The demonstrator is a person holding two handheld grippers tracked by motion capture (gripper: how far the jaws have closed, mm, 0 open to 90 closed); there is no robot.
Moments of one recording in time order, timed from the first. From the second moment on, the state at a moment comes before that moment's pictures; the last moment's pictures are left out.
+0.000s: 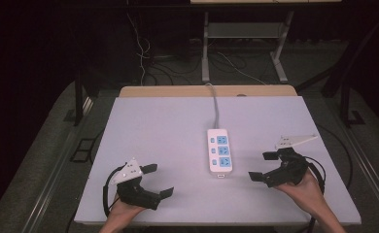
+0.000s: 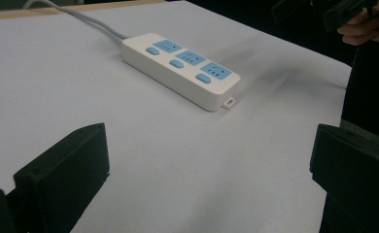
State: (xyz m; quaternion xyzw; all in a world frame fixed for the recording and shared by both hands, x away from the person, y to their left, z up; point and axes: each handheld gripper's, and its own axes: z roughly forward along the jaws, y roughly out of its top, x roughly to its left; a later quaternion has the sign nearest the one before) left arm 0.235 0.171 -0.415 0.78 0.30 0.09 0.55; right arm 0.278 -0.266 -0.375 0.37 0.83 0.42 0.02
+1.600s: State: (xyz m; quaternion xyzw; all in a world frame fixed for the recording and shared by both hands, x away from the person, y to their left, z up) left arm 0.235 0.173 -0.414 0.77 0.31 0.09 0.55; right arm 0.345 -0.223 -0.350 0.35 0.85 0.39 0.02
